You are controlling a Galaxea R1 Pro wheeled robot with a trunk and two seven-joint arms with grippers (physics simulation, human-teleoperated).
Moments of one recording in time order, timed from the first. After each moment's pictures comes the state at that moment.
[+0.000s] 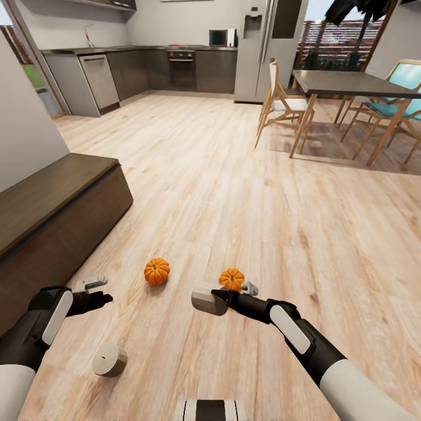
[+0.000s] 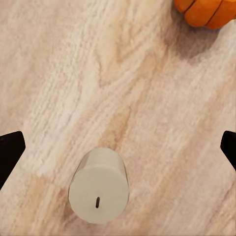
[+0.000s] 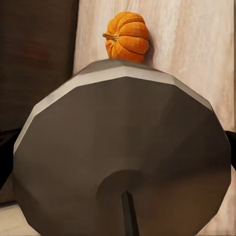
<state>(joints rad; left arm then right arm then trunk) -0.61 0.30 0.10 -1.08 0.35 0.98 0.04 -0.65 -0.09 0.48 -0.90 -1.07 0.53 0.23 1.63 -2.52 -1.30</state>
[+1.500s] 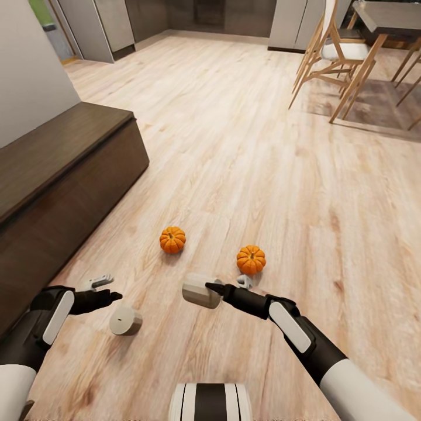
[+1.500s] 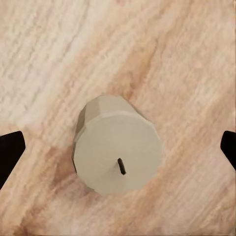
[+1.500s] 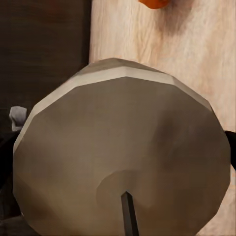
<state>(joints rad) -0.60 0.30 0.09 -1.08 0.38 0.98 -0.09 -0.64 -0.10 0.48 -0.97 -1.07 0.53 0.34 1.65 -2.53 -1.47</state>
